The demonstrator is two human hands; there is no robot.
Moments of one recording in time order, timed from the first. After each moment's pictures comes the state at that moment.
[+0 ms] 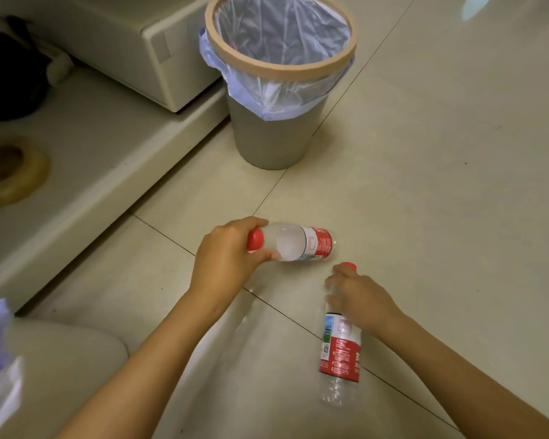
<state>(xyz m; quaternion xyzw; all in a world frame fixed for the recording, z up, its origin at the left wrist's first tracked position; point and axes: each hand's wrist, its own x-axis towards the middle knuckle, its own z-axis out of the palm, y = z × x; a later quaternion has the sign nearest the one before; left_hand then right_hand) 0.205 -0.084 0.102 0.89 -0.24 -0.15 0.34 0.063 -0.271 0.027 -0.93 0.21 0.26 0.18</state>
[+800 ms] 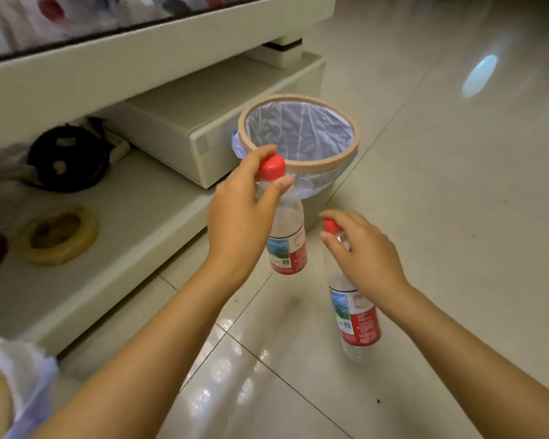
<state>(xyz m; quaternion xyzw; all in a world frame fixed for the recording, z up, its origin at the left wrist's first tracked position) 0.265 -0.131 0.224 0.79 -0.23 0.06 0.56 0.173 -0.285 0.173 -0.95 0.17 -0.14 0.22</state>
